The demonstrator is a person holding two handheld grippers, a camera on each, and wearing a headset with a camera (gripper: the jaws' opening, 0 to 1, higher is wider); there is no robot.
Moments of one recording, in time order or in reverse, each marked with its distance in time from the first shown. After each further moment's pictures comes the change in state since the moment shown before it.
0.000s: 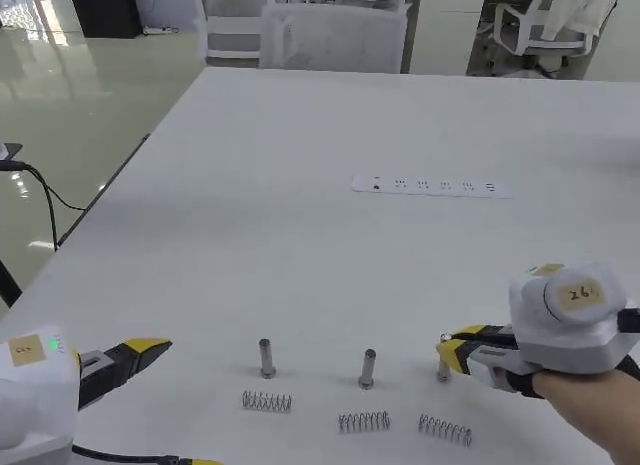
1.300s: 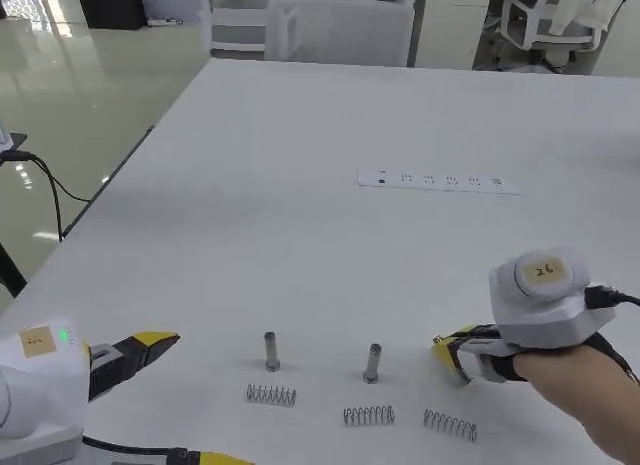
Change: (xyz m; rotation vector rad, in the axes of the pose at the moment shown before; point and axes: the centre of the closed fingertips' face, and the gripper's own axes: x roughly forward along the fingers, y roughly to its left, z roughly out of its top) left arm 0.003 0.000 -0.003 -0.010 -0.006 -0.007; right arm 0.023 -0.005 -0.012 0.069 0.115 0.005
